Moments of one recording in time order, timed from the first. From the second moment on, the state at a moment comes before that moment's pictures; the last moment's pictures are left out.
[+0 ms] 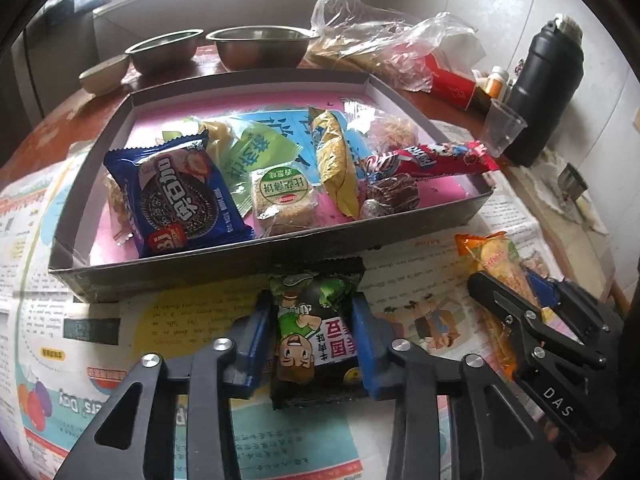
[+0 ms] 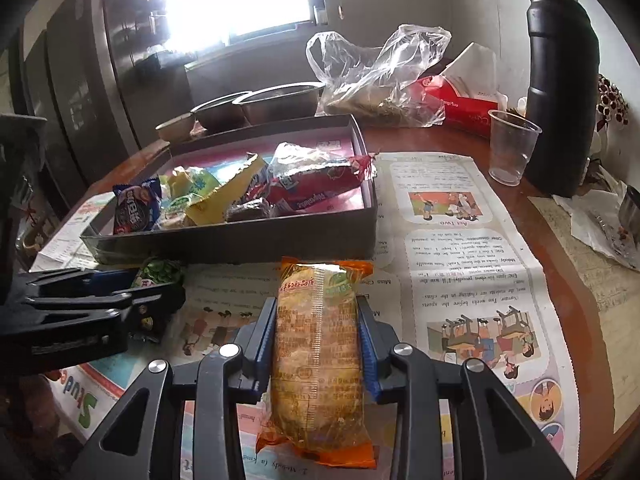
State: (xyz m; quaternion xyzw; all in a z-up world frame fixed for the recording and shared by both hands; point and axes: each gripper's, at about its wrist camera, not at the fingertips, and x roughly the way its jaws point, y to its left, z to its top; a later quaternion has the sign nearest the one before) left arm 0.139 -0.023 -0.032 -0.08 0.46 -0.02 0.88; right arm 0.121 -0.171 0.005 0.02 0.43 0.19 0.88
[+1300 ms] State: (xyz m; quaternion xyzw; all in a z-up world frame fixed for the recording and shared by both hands) left arm 0.128 0.008 0.023 -0.12 0.41 -0.02 0.90; right arm 0.128 -0.154 0.056 0.05 0.37 0.22 0.90
